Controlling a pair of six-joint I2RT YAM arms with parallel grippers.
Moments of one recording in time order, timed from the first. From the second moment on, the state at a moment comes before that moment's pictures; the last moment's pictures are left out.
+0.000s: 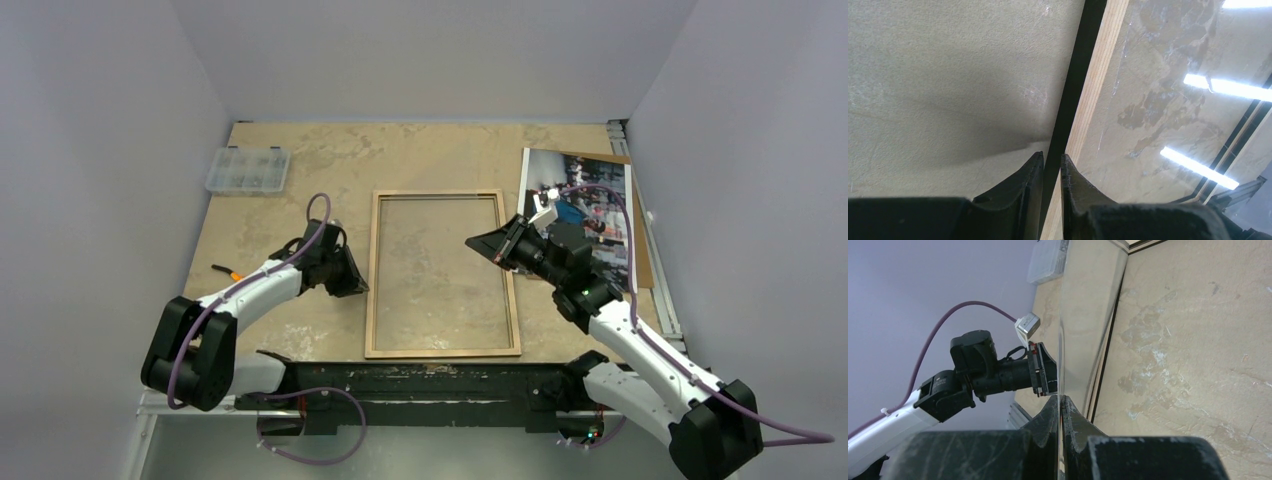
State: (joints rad) left arm -0.35 1.31 0.62 -0.36 0.18 -0.75; right arm 0.49 0.89 0.55 0.13 -0.29 1.00
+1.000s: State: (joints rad) left arm -0.35 1.34 0.64 -0.36 0.20 -0.74; right arm 0.49 0.91 0.59 0.11 -0.30 0.94
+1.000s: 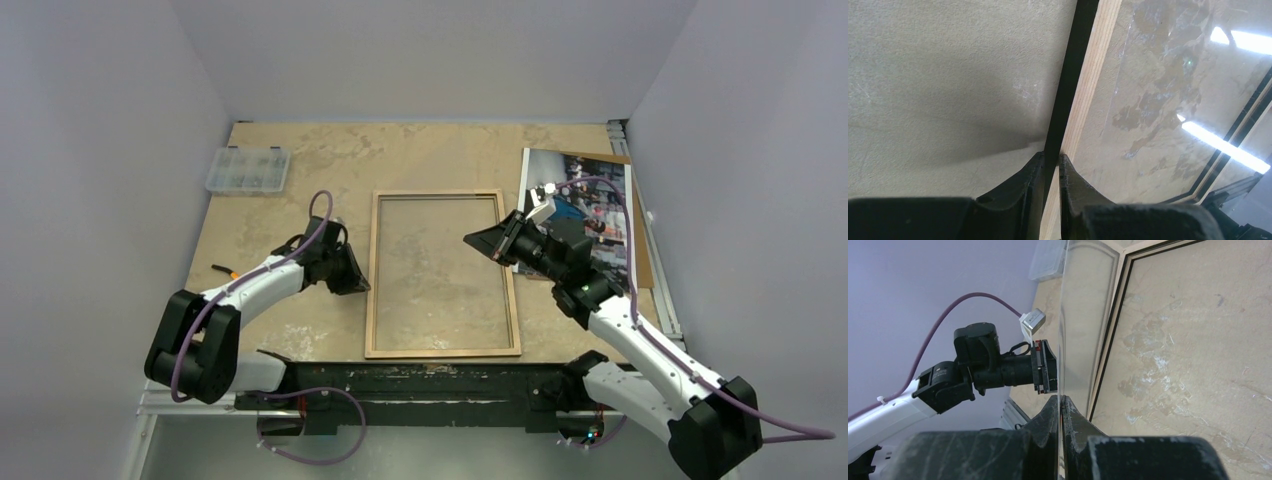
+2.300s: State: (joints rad) left arm -0.35 1.35 0.65 -0.36 0.21 -0.73; right arm 0.49 0.89 0.54 0.13 -0.24 1.00
